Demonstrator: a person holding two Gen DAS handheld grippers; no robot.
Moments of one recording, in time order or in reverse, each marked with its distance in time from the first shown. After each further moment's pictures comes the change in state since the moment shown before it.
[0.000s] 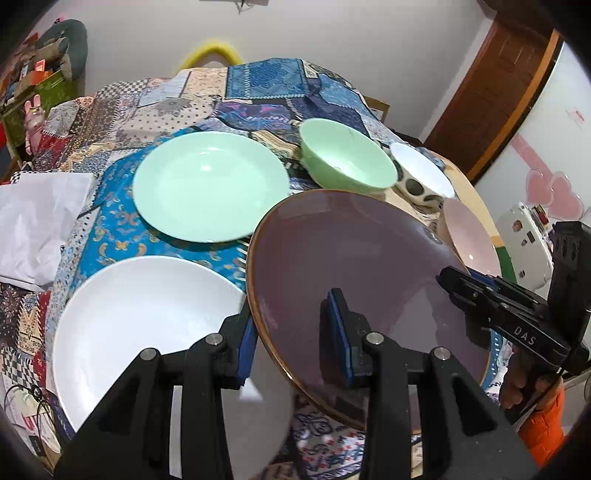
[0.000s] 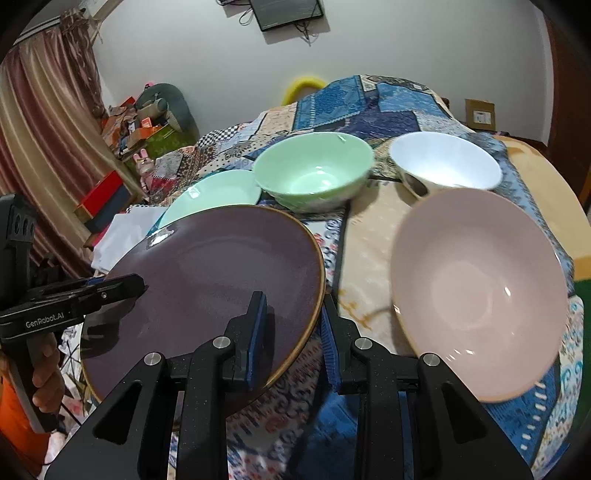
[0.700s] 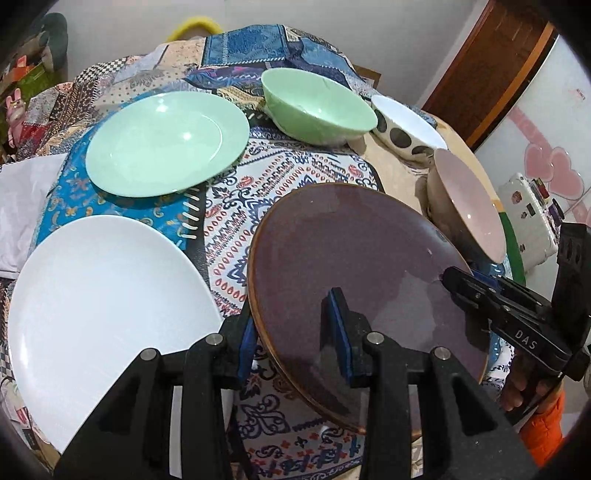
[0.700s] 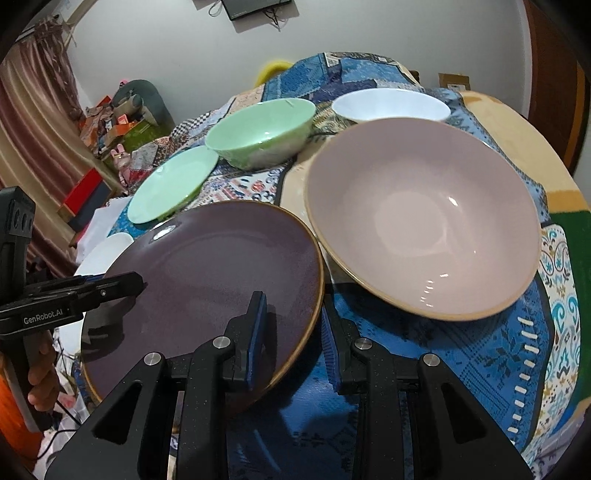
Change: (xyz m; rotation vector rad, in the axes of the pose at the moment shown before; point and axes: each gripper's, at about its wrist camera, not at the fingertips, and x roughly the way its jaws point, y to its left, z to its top) left arm 0.041 -0.031 -0.022 0.026 0.112 -0.019; right arm -0.005 -0.032 -0.039 0.069 0.054 -0.062
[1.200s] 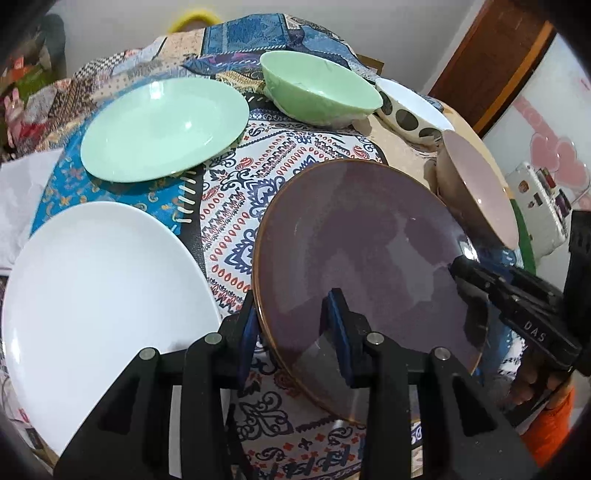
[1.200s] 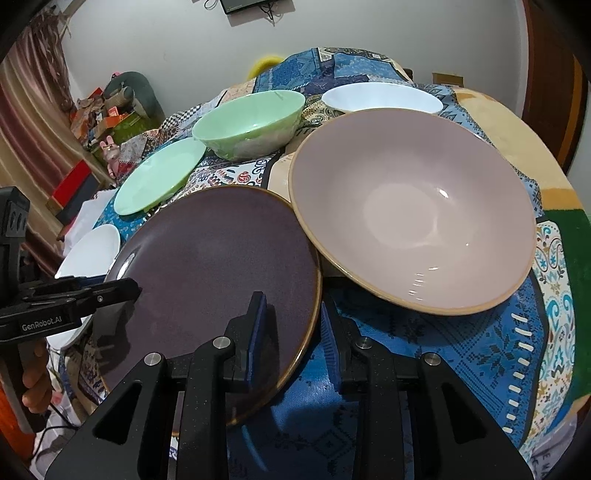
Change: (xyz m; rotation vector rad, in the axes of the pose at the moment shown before) left arm 0.009 -0.002 -0.009 0.020 0.028 0.030; right arm 0.001 -0.001 -0.002 -0.018 0.017 -0.051
